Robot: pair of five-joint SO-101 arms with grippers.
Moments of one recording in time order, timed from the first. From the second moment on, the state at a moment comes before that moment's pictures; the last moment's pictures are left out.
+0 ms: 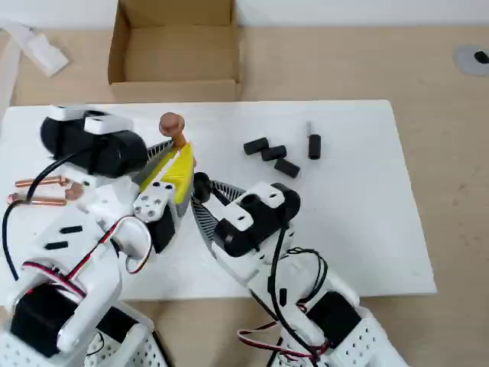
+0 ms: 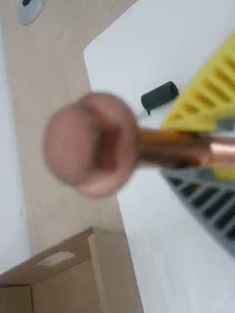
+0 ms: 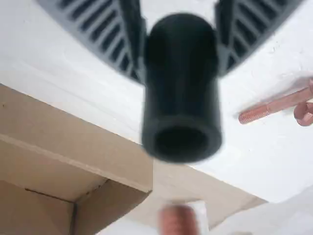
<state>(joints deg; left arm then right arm) 25.1 -70.9 32.3 59.6 0.0 -46.9 -94.9 80.4 31.5 -10.8</state>
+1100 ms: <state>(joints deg) 29.1 -70.9 33.2 63.7 2.5 -46.9 -94.9 82.1 31.4 -10.8</state>
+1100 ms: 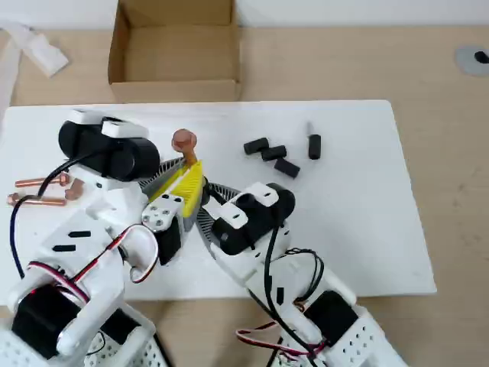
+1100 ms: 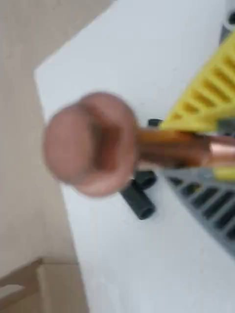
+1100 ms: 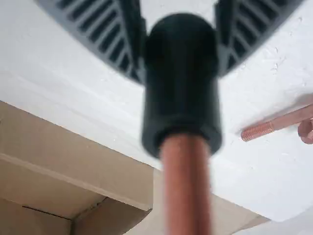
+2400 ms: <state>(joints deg) 28.4 -70.9 35.3 62.9 3.2 -46.9 -94.9 82.1 31.4 -10.8</state>
